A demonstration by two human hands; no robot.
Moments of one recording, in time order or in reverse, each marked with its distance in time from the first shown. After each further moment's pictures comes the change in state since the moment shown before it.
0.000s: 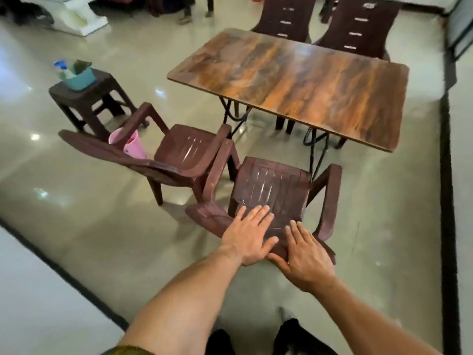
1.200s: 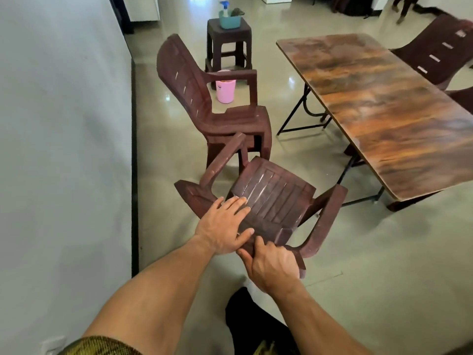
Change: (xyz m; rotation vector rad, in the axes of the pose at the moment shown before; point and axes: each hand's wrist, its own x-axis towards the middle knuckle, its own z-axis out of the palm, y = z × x) left_hand 0.013 0.378 0.056 -0.094 0.229 -0.773; right_hand -0.151 0.295 0.033 -0.147 0.138 -0.683
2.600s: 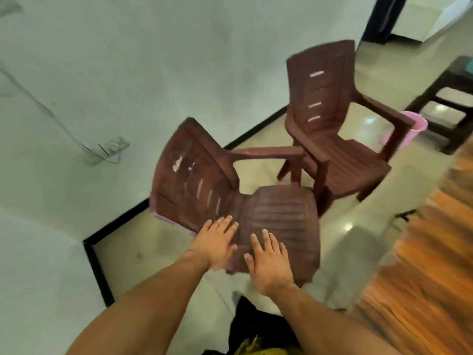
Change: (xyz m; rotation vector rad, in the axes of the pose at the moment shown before) left_hand 0.222 0.342 0.024 -0.309 -0.186 -1.260; right_hand 0.188 0.400 0.001 -0.047 -0.430 -1.075
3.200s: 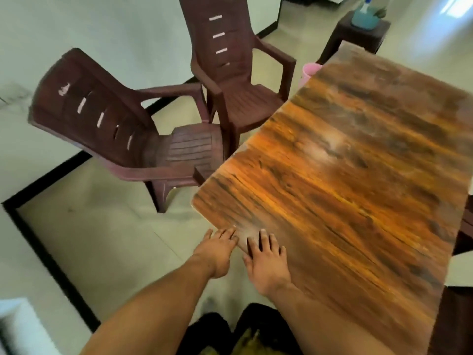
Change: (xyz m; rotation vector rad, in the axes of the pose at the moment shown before) left_hand -0.158 0.435 0.155 0.039 -0.221 0.221; right_hand -0.398 0.280 0.068 -0.020 -0.133 0.234
